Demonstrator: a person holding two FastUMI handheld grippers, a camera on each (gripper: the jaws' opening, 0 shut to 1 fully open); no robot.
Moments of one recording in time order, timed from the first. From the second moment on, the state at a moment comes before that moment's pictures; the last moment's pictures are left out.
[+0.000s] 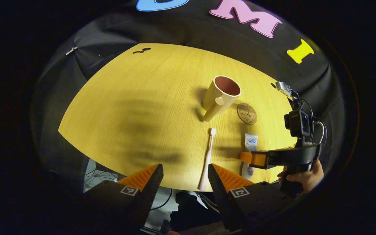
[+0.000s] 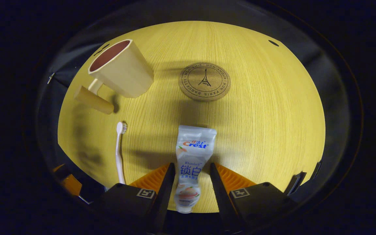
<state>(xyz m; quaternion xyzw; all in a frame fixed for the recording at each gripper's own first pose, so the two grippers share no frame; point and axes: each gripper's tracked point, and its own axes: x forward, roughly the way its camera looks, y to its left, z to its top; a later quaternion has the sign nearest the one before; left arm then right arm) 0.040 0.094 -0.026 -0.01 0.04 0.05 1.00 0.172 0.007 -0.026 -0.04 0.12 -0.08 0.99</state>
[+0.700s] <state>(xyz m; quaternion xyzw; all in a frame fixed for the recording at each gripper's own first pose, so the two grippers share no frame) 0.047 0.092 -0.029 -0.01 0.06 0.04 1.00 0.169 0.006 -0.028 -0.08 0.10 -0.06 0.99</state>
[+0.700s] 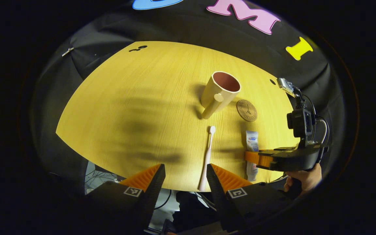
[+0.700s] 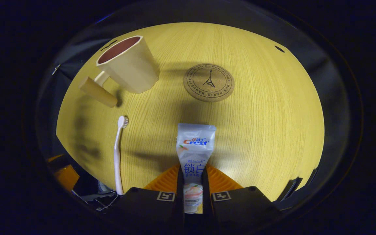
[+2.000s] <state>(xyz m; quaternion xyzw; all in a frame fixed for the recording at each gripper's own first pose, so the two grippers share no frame) 0.151 0.056 -0.045 0.11 0.14 0.09 0.98 0.066 -0.056 -0.002 0.04 0.02 0.04 1.00</state>
